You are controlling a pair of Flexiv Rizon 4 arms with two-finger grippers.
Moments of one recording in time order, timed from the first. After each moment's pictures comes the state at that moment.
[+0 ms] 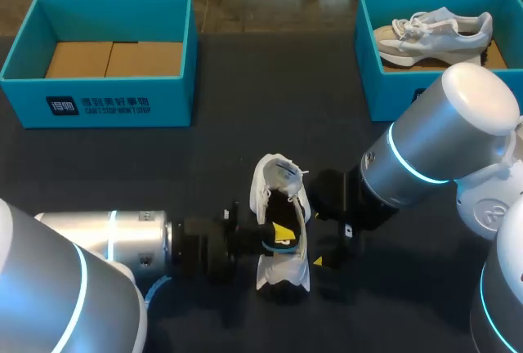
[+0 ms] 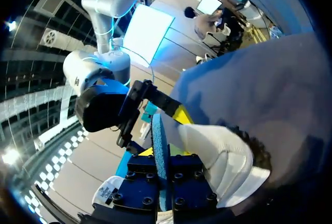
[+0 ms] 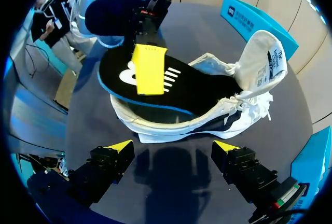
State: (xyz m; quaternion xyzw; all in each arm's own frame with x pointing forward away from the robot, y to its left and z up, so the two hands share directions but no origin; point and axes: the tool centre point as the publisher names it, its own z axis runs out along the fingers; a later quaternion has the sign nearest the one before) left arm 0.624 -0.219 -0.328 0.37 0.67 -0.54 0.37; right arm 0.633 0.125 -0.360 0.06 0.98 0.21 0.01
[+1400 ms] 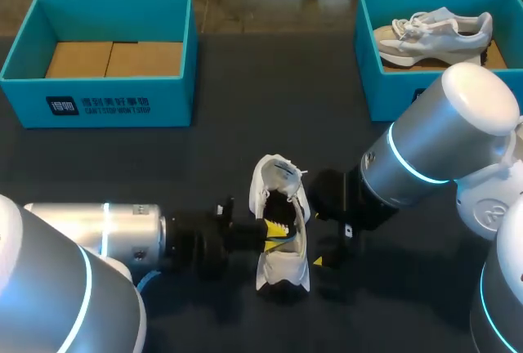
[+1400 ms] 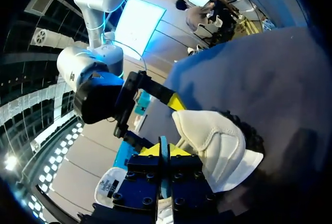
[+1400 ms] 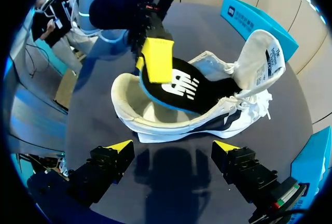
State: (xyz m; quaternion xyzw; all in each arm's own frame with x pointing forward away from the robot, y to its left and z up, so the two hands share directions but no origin) left arm 0.635 -0.202 -0.335 0.38 0.70 -0.49 0.36; right arm 0.633 0.125 -0.360 0.06 0.98 0.21 0.01
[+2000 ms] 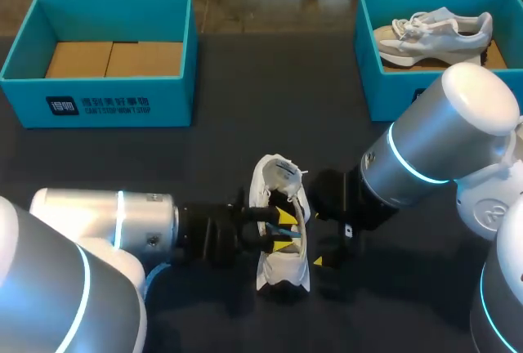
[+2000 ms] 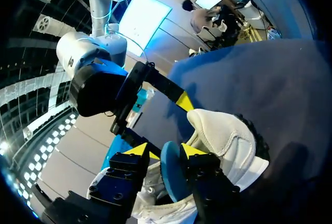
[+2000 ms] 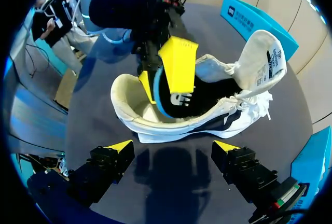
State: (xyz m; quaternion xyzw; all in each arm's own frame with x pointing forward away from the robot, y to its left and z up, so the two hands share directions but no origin) left arm 0.638 -0.217 -0.328 0.35 0.72 -0.51 0.31; right arm 0.633 0.125 -0.360 0.06 0.98 0.21 0.01
